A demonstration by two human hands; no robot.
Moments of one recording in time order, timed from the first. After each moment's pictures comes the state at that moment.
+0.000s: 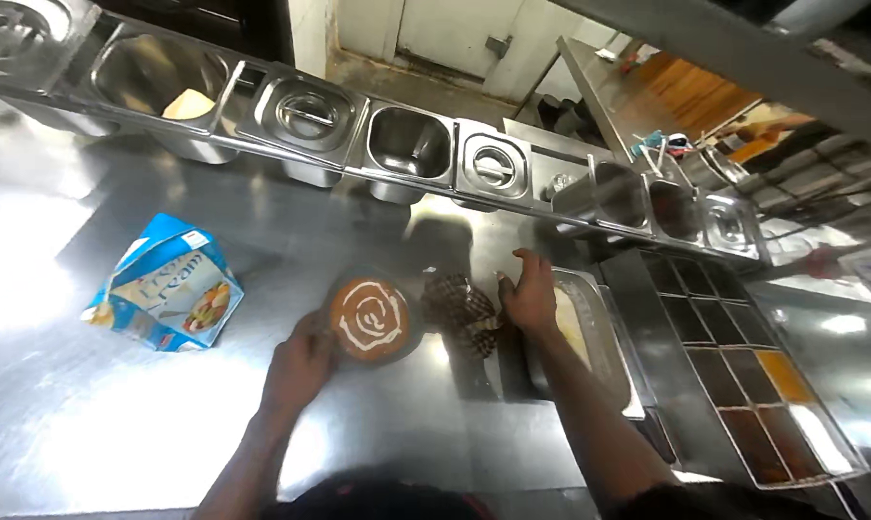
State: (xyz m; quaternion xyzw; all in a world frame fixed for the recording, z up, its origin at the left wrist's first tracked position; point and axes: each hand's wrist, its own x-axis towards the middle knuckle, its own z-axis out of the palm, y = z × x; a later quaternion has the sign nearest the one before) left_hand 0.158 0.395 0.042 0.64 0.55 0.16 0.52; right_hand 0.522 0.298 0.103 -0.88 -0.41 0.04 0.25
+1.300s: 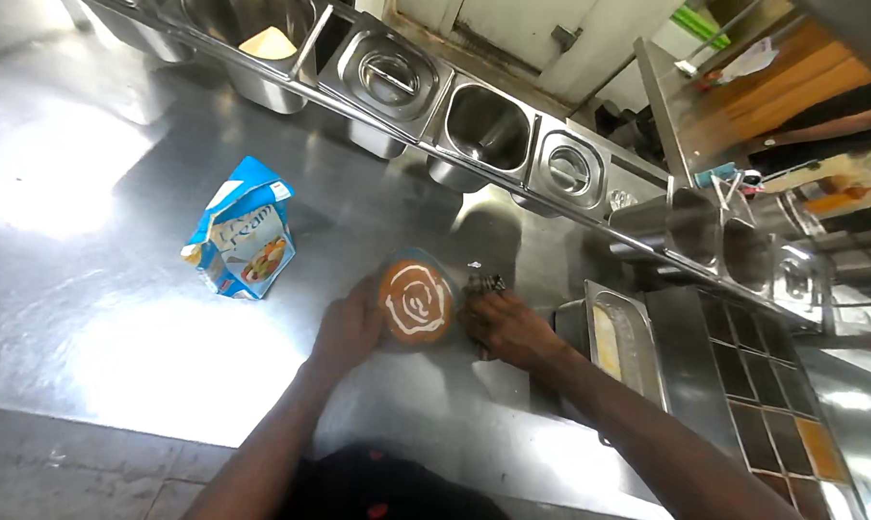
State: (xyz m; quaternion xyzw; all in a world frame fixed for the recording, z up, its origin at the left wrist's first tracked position) left_hand 0.159 0.408 0.020 0.73 0.48 0.21 0.43; right_hand 0.451 0.321 0.091 -0.44 -0.89 -0.10 -0.09
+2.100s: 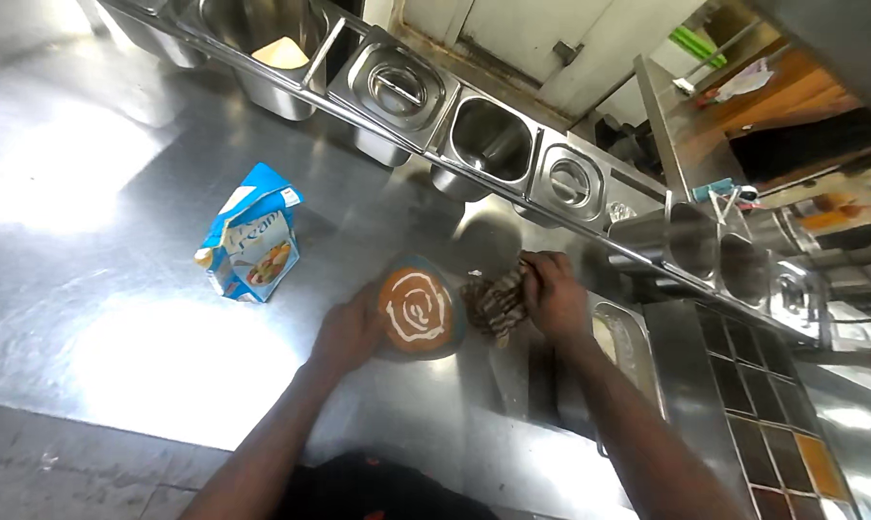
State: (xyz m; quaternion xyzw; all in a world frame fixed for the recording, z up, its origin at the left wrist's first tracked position) left_hand 0.155 0.411 0.030 0.73 0.49 0.18 0.44; right_hand 0.489 0.347 0.111 -0.74 -0.65 -0.08 0.17
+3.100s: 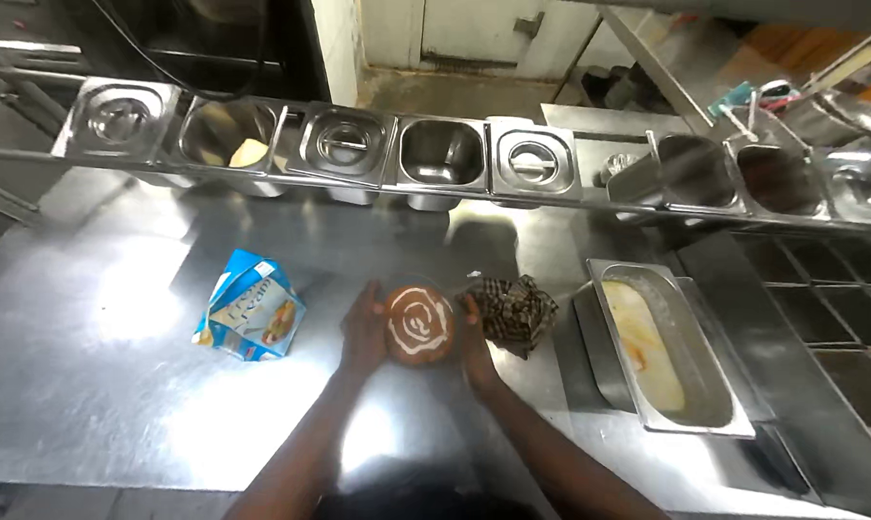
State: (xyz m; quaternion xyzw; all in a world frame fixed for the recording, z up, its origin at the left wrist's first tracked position) left_hand 0.183 0.443 0.010 0.74 0.45 0.29 0.42; right_hand 0.354 0.317 0.007 -0.65 -0.31 0.39 0.58
